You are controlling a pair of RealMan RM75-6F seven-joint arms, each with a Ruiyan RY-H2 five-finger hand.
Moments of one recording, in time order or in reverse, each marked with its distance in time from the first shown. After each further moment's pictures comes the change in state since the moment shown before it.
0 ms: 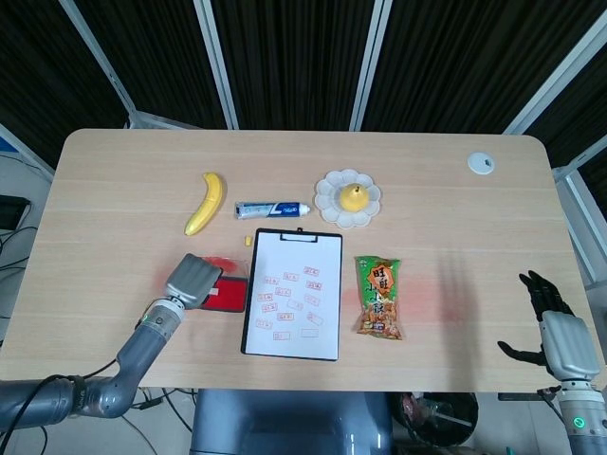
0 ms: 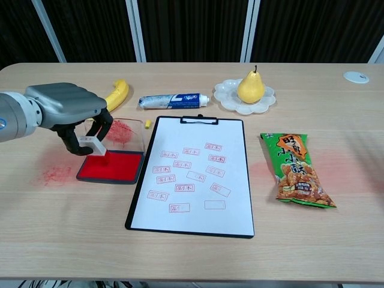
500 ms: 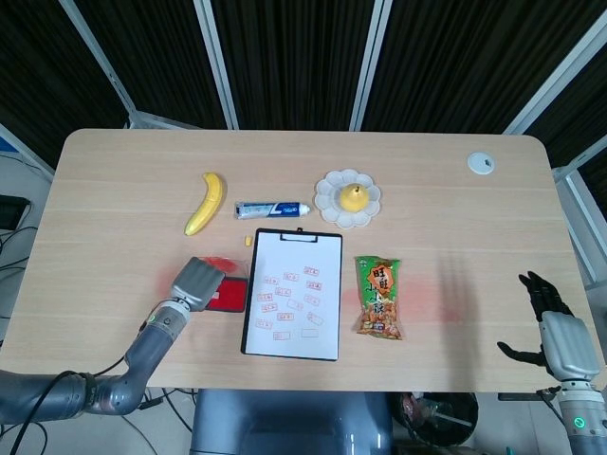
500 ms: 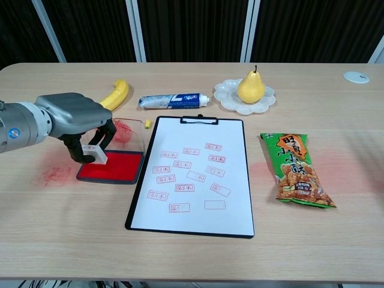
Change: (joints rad) left arm -0.057 -0.042 0.041 0.038 -0.083 0.004 0.037; right arm 0.001 0.005 -0.001 -0.007 0.007 -0.008 0.006
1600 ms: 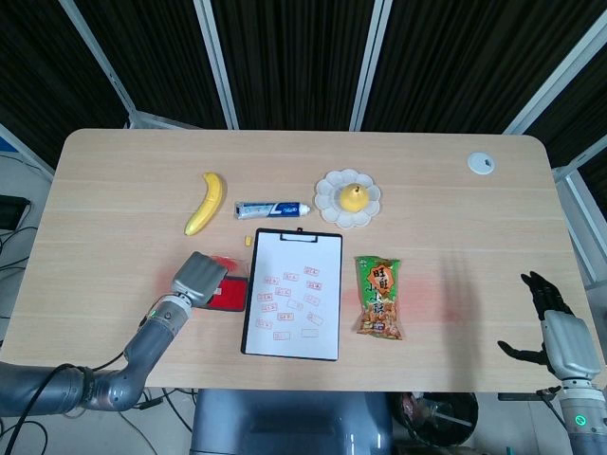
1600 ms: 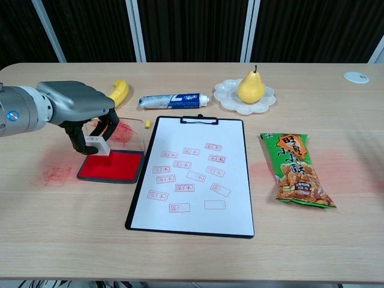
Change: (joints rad) left arm -0.078 0.062 0.014 -0.076 -0.072 0.006 -0.019; right arm 0.004 0.008 0.008 -0.016 0.035 -0.022 0.021
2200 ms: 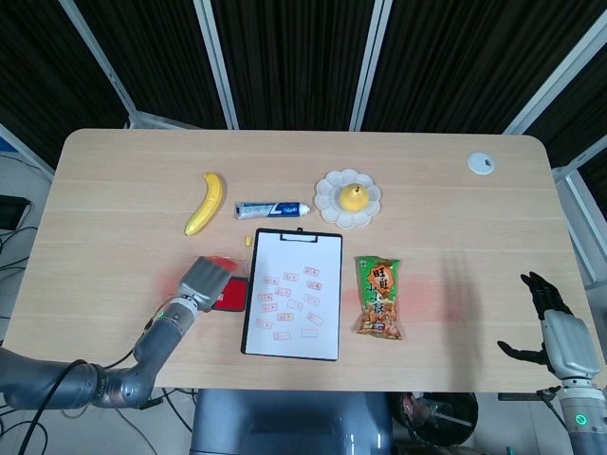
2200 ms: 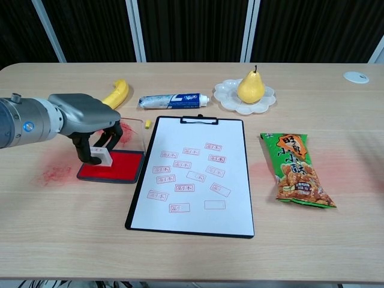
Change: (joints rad) left arm -0.054 -0.053 0.038 0.048 -0.089 -0.014 0.021; right arm 0.003 0.006 -0.001 -0.003 0.004 -0.012 0.012
